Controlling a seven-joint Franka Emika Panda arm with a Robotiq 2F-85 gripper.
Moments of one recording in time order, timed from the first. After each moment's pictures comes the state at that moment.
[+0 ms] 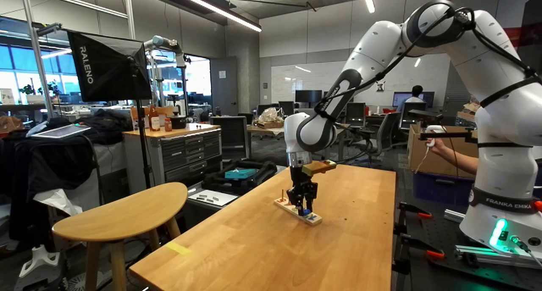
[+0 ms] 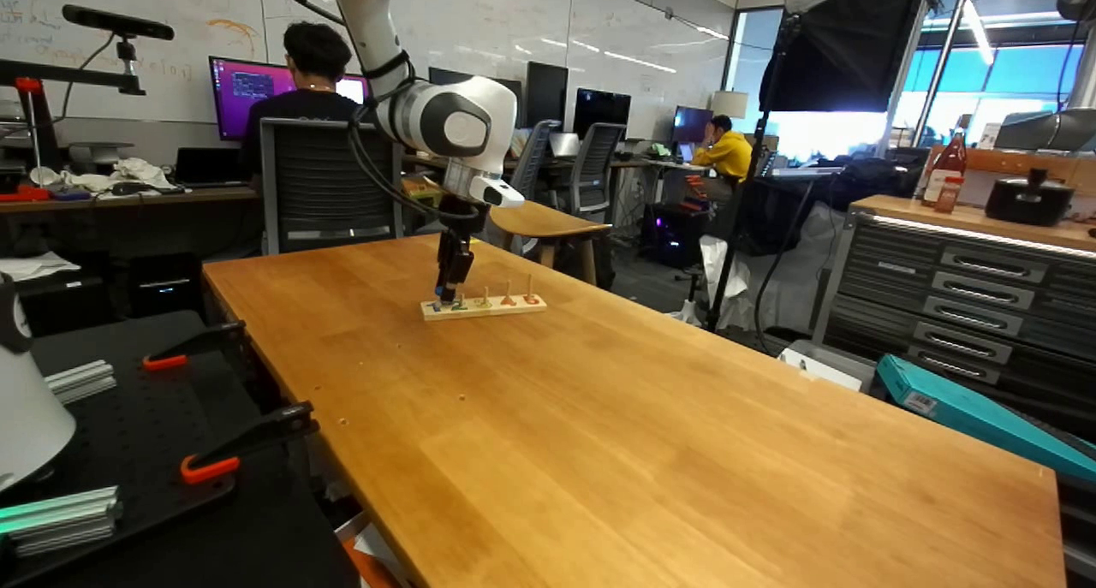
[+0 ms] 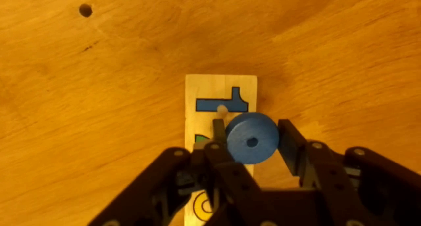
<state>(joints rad) 0.14 0.52 0.05 -2.09 0.14 2.45 0.42</state>
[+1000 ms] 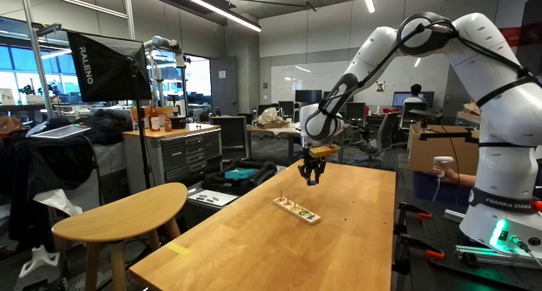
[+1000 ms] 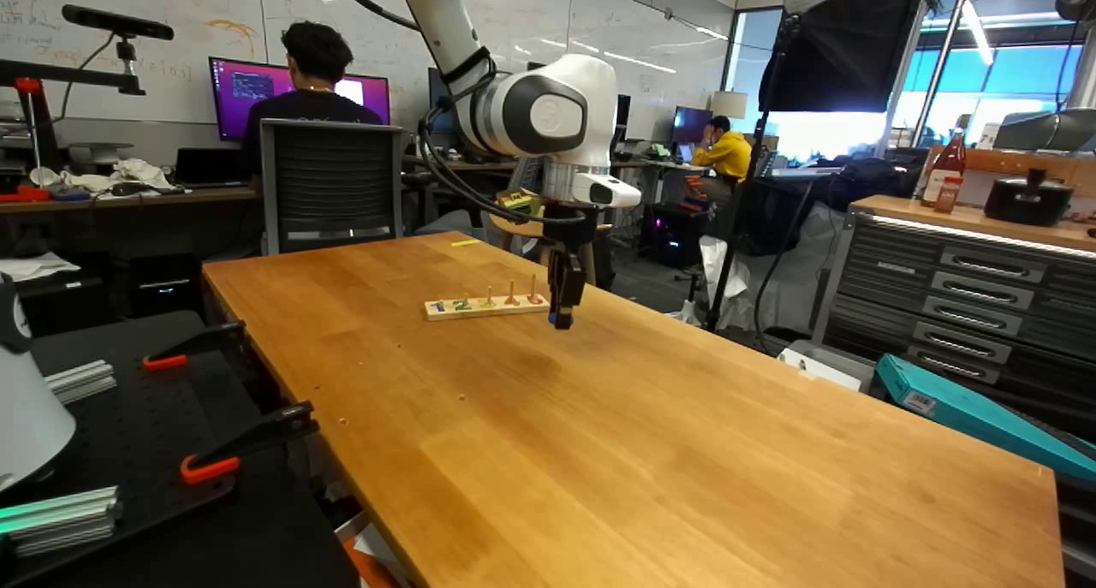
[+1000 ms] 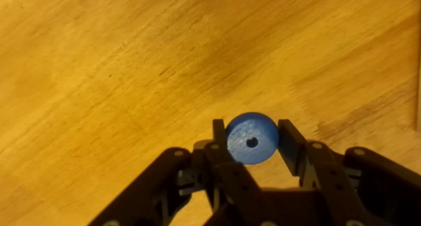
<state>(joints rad) 0.01 0.53 -0.17 -2.03 0.04 2.51 0.41</state>
